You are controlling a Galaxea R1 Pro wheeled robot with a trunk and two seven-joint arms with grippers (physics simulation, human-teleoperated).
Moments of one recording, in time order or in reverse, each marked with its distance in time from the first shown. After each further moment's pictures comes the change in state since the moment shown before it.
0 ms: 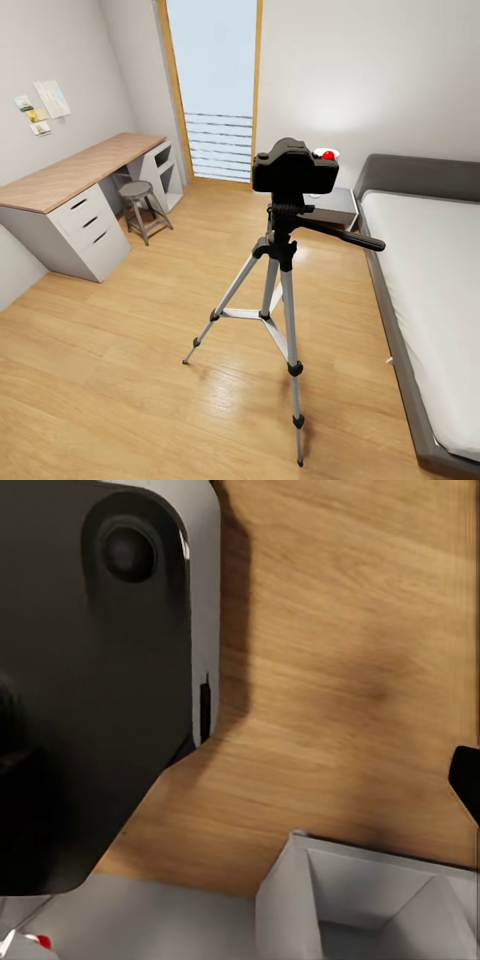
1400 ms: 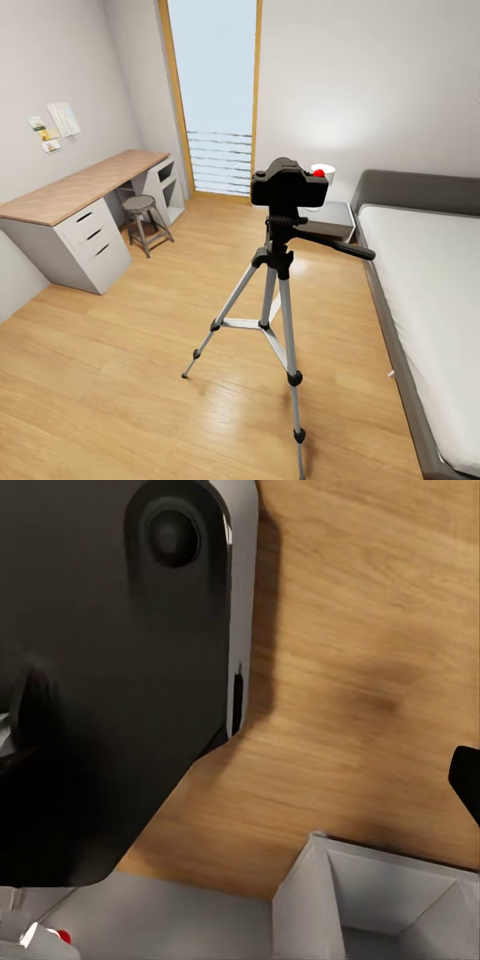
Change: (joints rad) left arm 0.000 -0.009 -0.002 -0.008 -0.001 0.000 -0.001; right arm 0.057 0.041 -0.002 0.000 0.000 -0.005 -0.012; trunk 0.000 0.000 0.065
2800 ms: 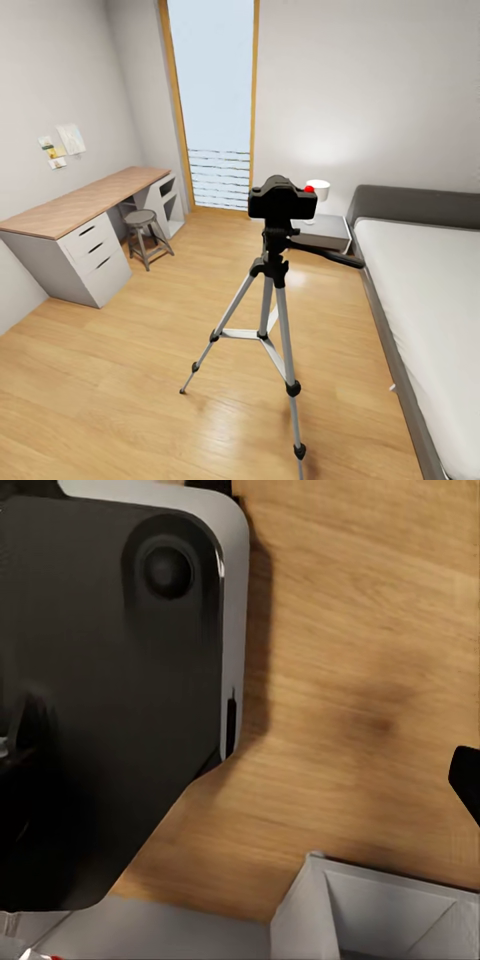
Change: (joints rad) left arm 0.000 0.000 0.000 0.000 0.000 0.000 0.000; right arm 0.018 -0.006 0.000 0.000 0.000 -0.001 0.000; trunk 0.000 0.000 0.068
